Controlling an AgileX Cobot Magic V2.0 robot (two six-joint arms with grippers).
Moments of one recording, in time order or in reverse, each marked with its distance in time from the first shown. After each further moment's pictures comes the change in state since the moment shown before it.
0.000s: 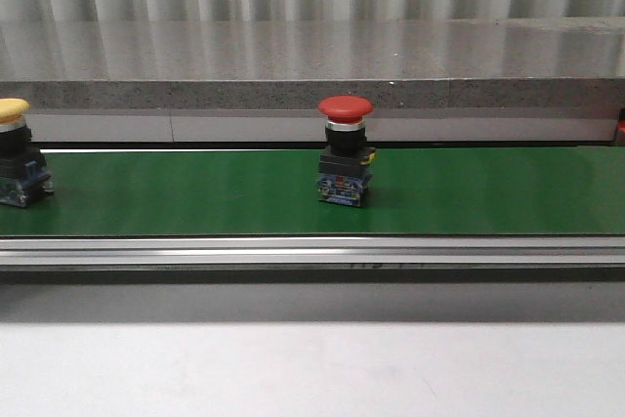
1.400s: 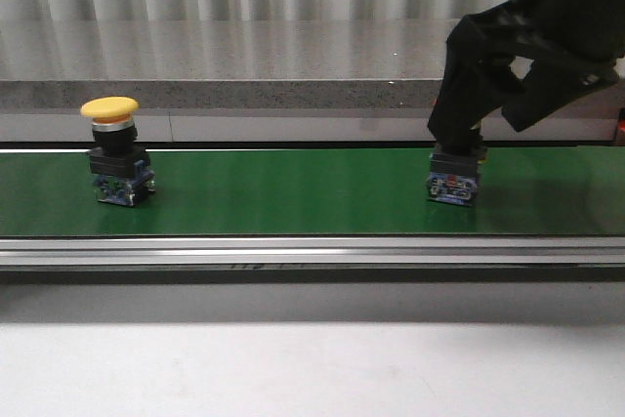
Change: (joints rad) left arm 0.000 0.000 0.000 0.000 0.000 0.001; right arm 0.402 0.829 -0.272 0.285 -0.295 -0.409
